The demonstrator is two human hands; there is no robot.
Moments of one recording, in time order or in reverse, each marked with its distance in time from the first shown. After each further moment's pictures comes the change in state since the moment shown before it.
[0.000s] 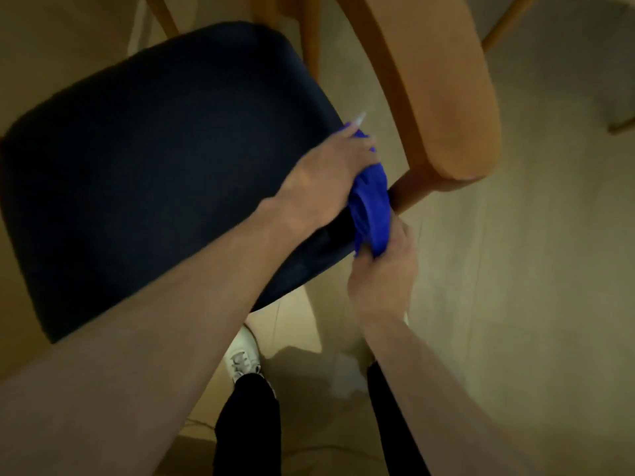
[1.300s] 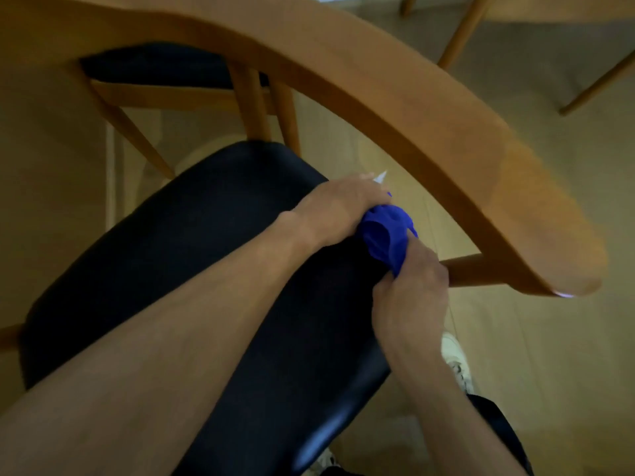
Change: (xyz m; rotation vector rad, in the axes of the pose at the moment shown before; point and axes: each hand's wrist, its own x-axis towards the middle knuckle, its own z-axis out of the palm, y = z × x) left_hand 0.086 -0.091 -0.027 -0.013 -0.425 0.334; right_hand 0.040 -0.078 0.067 -0.381 0.166 0.212
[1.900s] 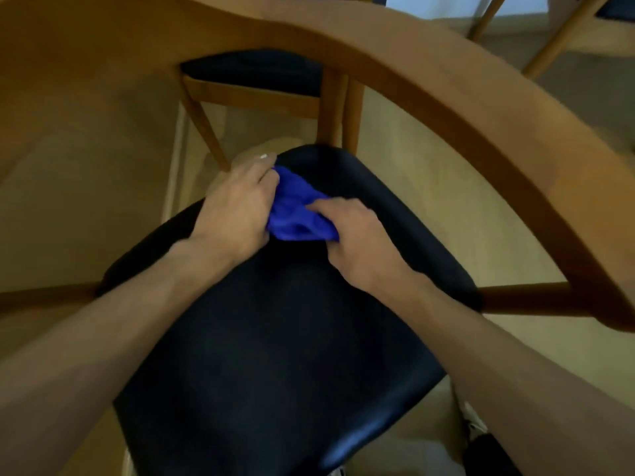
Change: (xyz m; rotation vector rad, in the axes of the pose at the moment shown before) left_hand -0.163 -0.081 -0.039 0.303 0.267 -0.501; right_hand 0.032 -0.092 0.051 0.068 -0.502 -0.816
